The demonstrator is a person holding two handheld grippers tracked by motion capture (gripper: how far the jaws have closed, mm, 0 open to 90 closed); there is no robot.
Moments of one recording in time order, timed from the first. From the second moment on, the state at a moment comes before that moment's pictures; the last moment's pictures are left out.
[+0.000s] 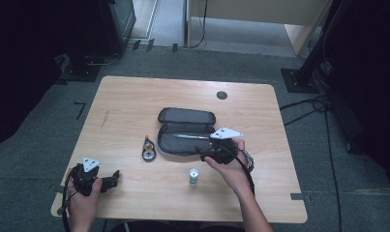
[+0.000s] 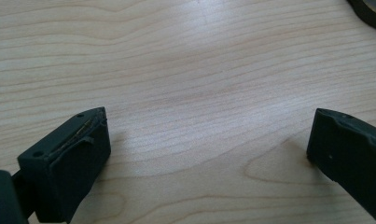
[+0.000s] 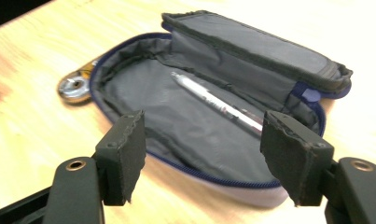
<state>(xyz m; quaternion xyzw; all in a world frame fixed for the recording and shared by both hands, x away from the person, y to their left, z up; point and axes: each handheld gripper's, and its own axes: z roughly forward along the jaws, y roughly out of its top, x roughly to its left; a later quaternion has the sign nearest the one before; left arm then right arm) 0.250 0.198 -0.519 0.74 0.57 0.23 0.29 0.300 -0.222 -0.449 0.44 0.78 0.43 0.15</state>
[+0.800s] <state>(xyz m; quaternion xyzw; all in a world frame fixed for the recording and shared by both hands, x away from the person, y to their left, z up) 0.250 0.198 -0.519 0.74 0.57 0.23 0.29 0.229 -0.206 -0.436 0.39 0.78 0.47 0.12</state>
